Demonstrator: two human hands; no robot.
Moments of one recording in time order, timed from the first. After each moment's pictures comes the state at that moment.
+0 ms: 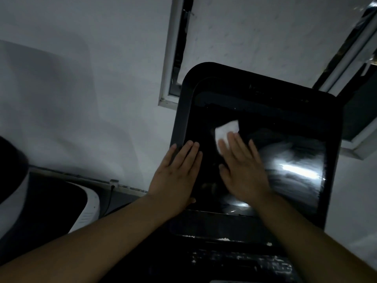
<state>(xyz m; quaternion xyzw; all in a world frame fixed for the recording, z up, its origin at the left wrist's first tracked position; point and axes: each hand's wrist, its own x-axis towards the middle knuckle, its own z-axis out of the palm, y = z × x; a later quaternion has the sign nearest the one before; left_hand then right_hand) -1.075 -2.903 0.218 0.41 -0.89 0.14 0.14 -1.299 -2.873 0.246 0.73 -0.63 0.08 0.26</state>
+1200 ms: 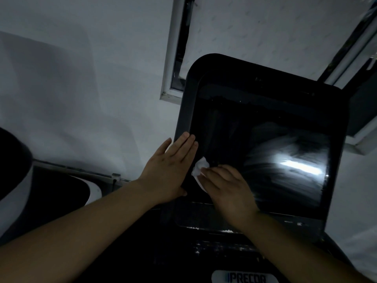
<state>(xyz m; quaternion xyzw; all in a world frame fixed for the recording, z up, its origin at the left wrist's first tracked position) -1.045 -2.923 0.217 0.36 -0.92 0.09 0.12 -1.254 -2.845 0.196 0.81 -0.44 0.20 0.34</state>
